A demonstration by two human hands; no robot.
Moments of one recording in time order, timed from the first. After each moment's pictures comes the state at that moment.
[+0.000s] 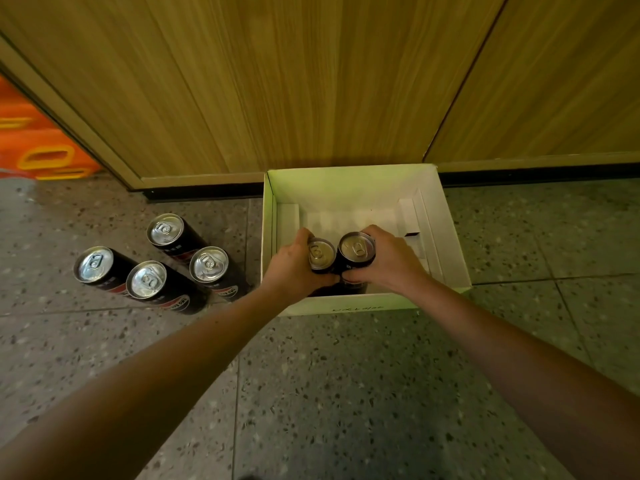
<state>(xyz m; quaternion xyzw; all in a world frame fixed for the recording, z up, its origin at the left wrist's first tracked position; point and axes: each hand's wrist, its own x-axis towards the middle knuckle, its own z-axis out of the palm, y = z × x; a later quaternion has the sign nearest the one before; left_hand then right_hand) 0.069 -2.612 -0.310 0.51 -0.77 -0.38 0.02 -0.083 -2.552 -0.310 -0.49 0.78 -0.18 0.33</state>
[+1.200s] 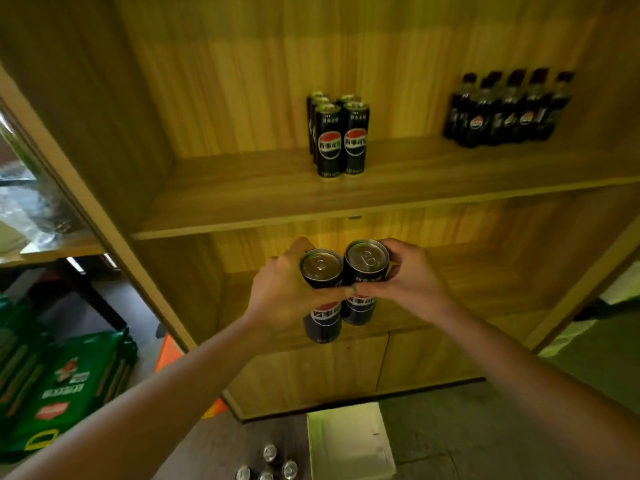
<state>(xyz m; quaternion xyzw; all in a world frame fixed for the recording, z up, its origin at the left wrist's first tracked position) 0.076 -2.650 0.595 0.40 -0.83 -0.30 0.25 -0.091 -2.566 0.592 -0.52 0.69 -0.44 0.23</state>
